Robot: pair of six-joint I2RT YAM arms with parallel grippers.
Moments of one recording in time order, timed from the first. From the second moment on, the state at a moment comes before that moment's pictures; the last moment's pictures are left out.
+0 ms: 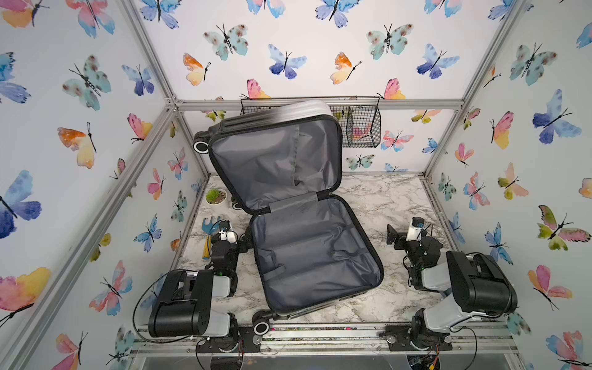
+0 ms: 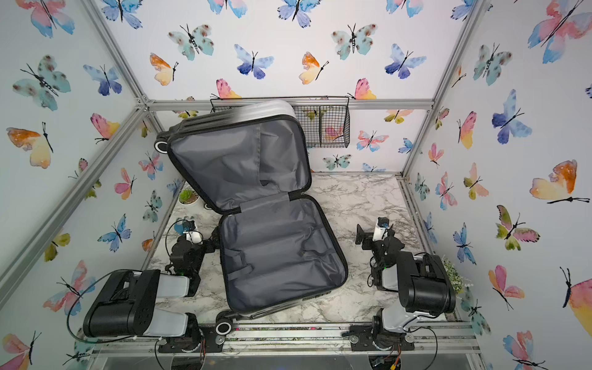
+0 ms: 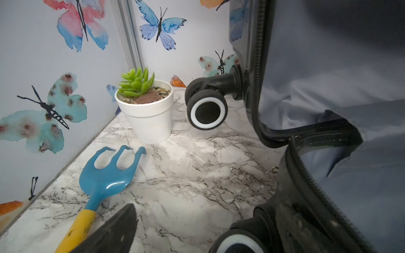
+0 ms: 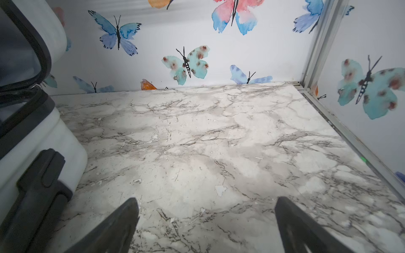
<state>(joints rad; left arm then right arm) 0.00 1.43 0.18 1.03 -0.05 -0.07 -0.07 1.59 0.22 1.16 -0.21 0.02</state>
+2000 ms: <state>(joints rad) -0.01 0.82 0.92 -0.36 0.43 -0.71 0.12 1.21 0.90 -0.38 -0.54 0.06</state>
